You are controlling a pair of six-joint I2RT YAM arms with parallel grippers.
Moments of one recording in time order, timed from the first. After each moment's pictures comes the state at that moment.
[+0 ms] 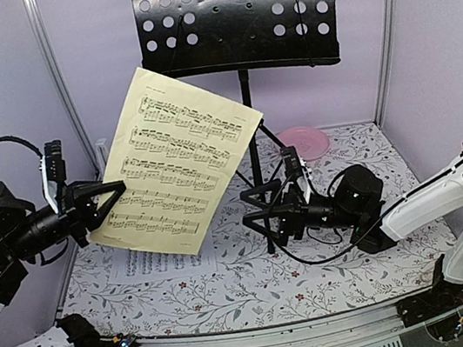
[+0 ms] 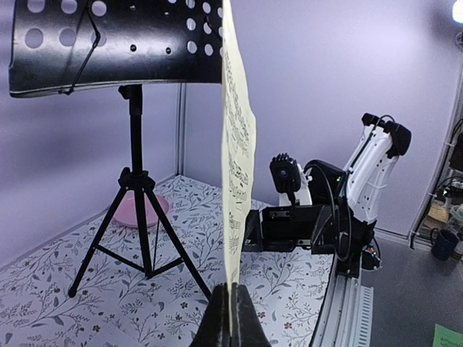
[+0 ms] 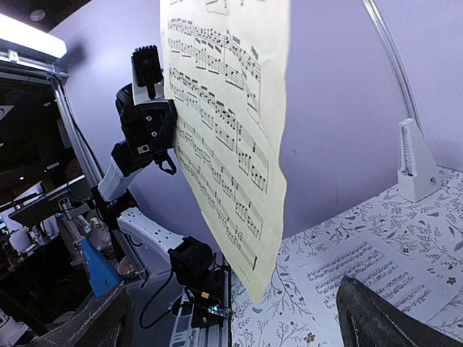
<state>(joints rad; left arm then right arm) -0.67 0.56 0.80 -0.20 0.41 -0.13 1.00 1.53 0.61 1.16 -0.43 0.51</state>
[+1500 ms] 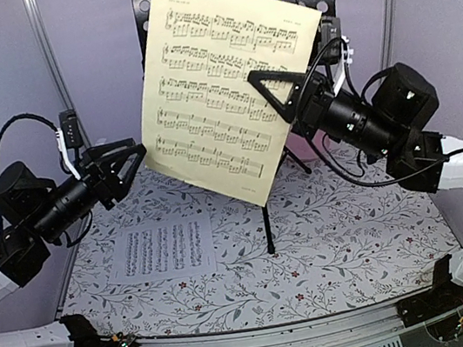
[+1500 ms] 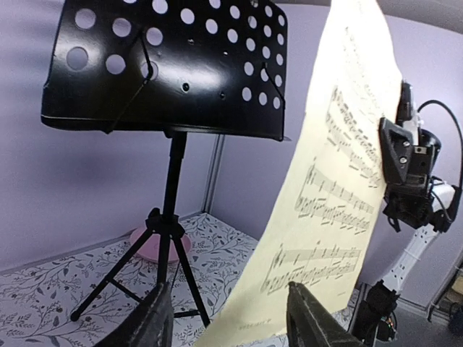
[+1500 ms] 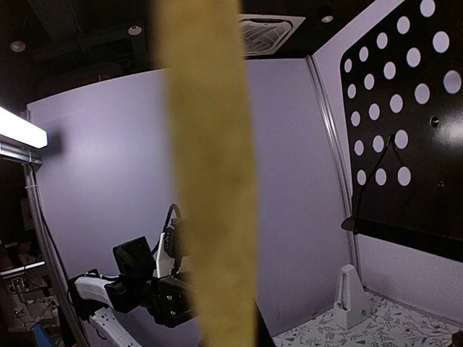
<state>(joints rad) -0.81 0.76 0.81 0.13 0.12 -0.27 1.05 1.26 1.08 0.64 -0.13 0.34</state>
